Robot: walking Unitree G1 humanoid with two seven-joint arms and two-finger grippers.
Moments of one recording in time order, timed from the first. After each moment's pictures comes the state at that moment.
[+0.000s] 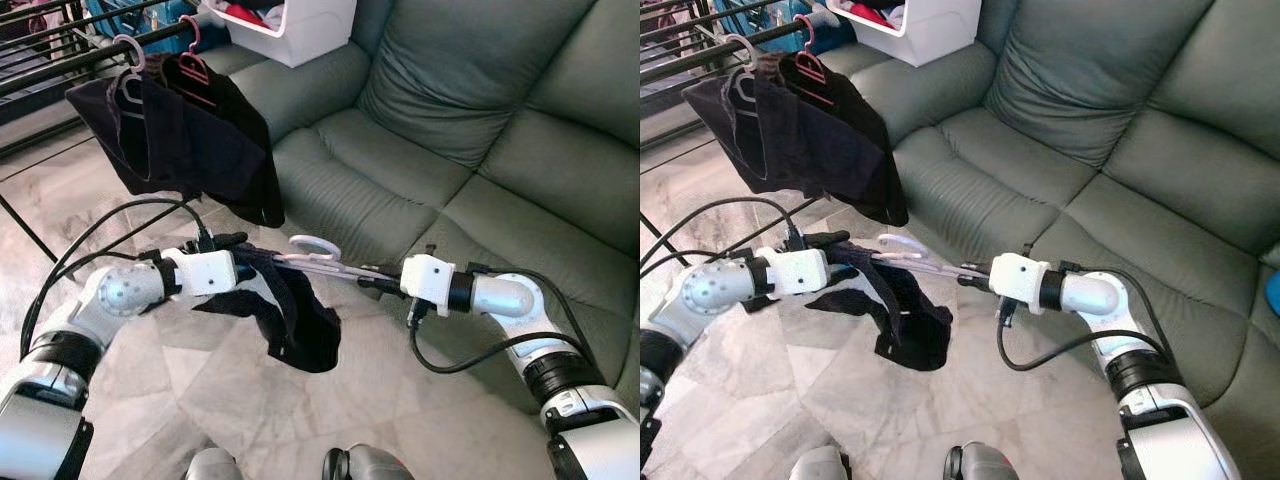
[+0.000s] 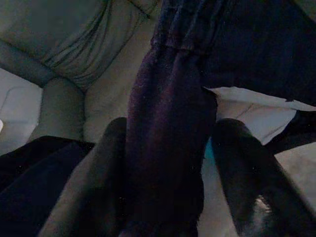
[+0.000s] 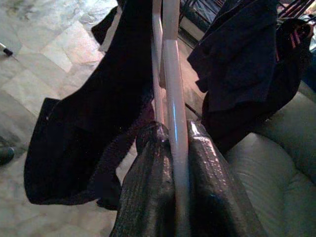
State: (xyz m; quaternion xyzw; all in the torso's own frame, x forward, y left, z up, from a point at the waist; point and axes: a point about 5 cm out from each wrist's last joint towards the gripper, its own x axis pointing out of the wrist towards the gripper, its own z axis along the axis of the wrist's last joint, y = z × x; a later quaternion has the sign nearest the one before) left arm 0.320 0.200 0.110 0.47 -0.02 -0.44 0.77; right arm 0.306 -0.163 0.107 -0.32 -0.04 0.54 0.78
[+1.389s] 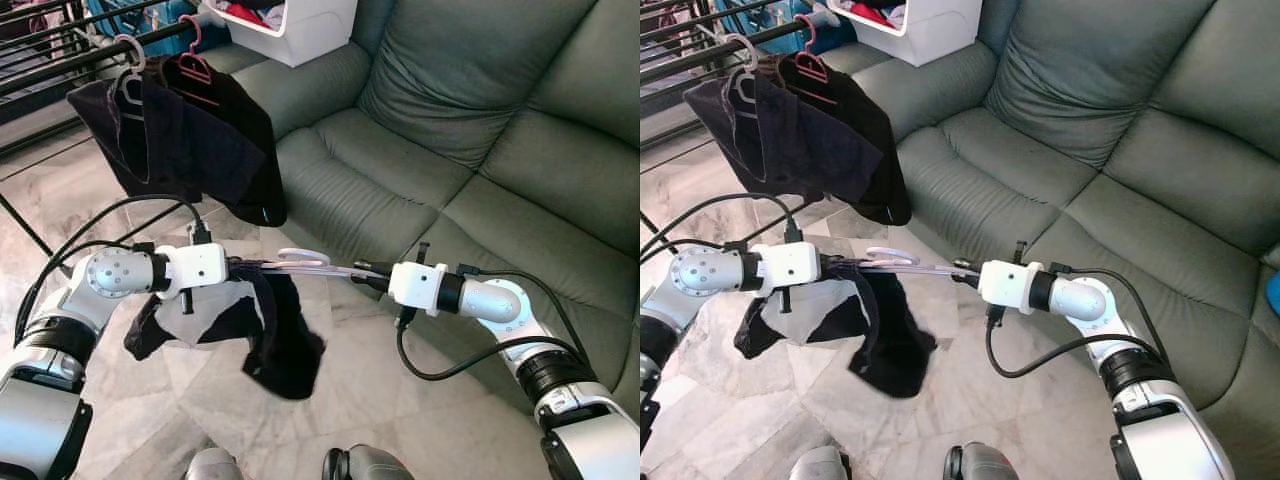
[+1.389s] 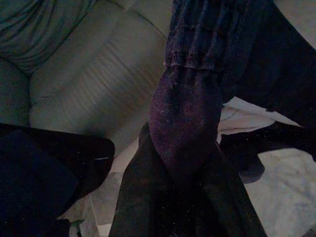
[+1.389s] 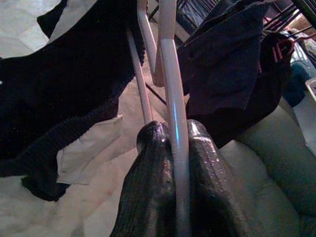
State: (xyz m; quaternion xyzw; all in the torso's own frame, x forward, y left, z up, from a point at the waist) left arm 0.323 0.210 0.113 0.43 0.07 -0.50 0.75; right arm 0.307 -0.153 0.102 -0.36 -0.08 0.51 0.78
